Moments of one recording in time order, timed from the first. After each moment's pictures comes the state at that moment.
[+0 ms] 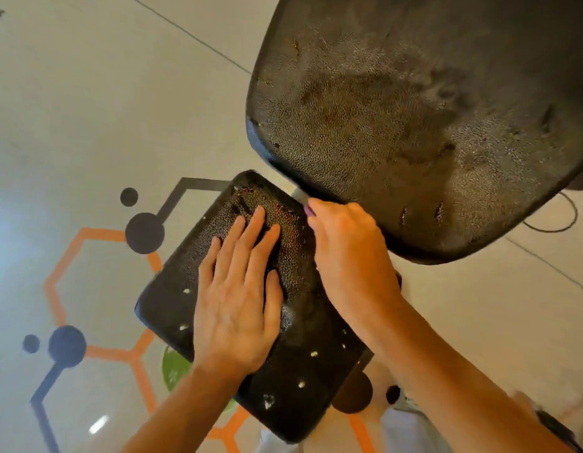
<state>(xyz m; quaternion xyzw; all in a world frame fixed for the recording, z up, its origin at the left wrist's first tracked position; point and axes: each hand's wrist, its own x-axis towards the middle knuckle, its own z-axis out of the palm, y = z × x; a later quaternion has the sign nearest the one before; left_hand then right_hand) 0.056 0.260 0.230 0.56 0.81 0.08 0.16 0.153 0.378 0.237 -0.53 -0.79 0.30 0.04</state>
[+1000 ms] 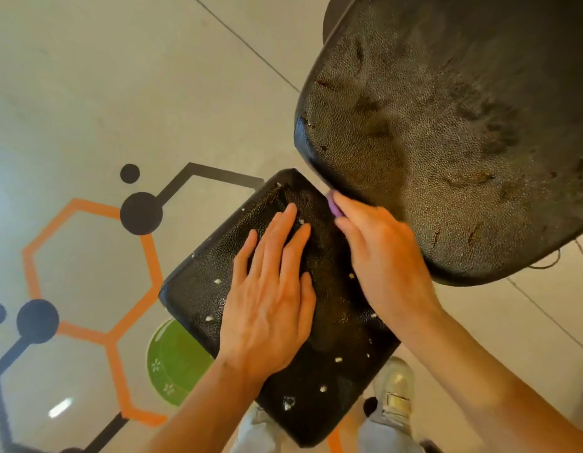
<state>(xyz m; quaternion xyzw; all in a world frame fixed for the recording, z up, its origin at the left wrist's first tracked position) 0.054 0.257 0.228 0.56 0.81 0.09 0.16 0.152 0.384 0.237 -0.43 -0.83 0.34 0.07</state>
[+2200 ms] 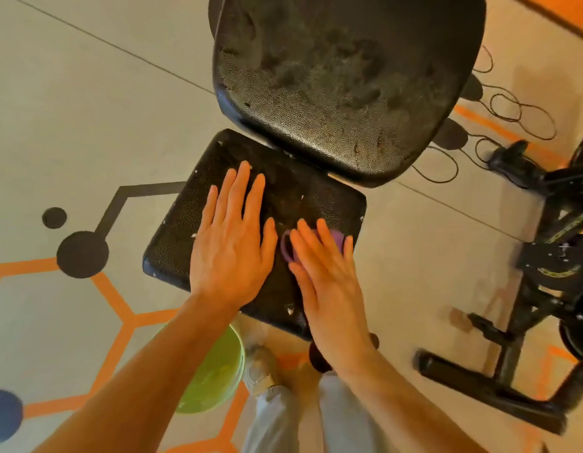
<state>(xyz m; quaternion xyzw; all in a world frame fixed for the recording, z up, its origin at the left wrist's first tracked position) 0.032 0.241 0.223 0.66 0.73 0.08 0.15 0.184 0.222 0.234 -0.56 -0.79 0.23 0.10</state>
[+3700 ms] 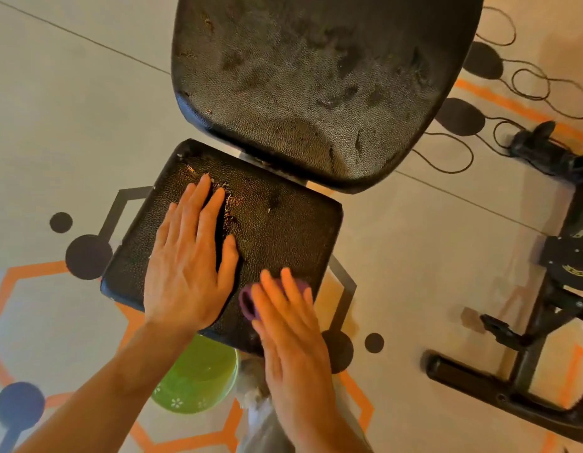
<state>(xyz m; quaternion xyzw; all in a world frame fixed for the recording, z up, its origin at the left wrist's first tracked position) 0.032 0.242 0.227 0.65 0.74 0.08 0.14 0.190 0.189 0.225 -0.54 -0.76 0.28 0.20</state>
